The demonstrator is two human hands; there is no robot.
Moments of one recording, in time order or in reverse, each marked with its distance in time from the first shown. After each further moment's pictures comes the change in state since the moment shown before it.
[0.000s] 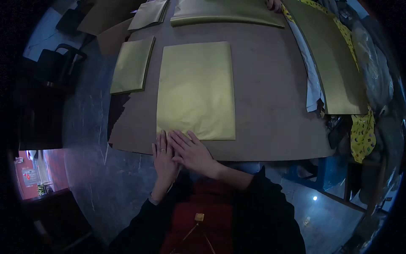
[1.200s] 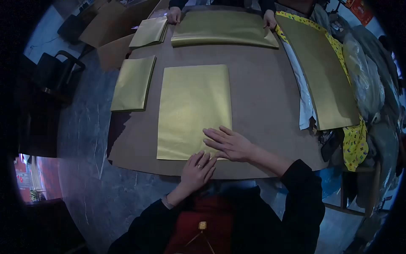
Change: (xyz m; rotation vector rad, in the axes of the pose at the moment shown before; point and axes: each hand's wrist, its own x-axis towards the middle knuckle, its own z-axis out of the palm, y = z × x) left_hand 0.037 0.065 0.020 -0.289 0.169 0.540; right_hand -0.025 0.138 -0.073 -0.179 -0.242 -0.221
